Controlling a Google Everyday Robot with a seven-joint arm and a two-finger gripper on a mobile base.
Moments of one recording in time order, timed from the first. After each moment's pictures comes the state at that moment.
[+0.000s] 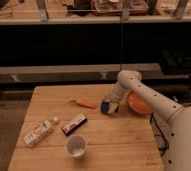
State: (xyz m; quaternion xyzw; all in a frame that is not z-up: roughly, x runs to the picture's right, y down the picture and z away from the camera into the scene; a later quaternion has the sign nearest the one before) arm 0.086 0.096 0.898 -0.29 -0.25 -0.10 0.92
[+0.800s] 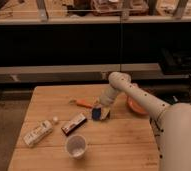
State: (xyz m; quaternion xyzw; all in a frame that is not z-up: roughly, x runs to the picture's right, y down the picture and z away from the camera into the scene) arm 0.026 0.141 0.878 -0.35 -0.32 -0.15 0.87
